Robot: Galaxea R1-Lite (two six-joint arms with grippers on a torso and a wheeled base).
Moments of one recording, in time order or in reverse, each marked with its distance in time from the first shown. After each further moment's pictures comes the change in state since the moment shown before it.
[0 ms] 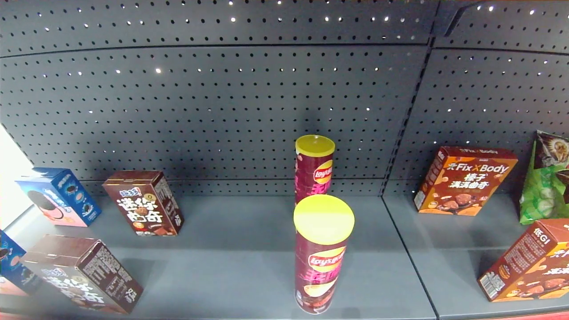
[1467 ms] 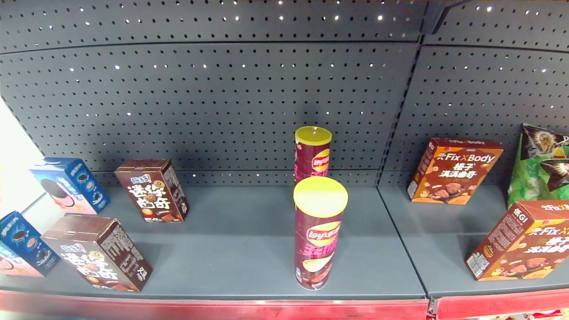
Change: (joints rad) left arm 0.000 0.000 0.000 0.001 -0.004 -0.001; right arm -0.001 0.000 0.000 0.000 0.000 -0.002
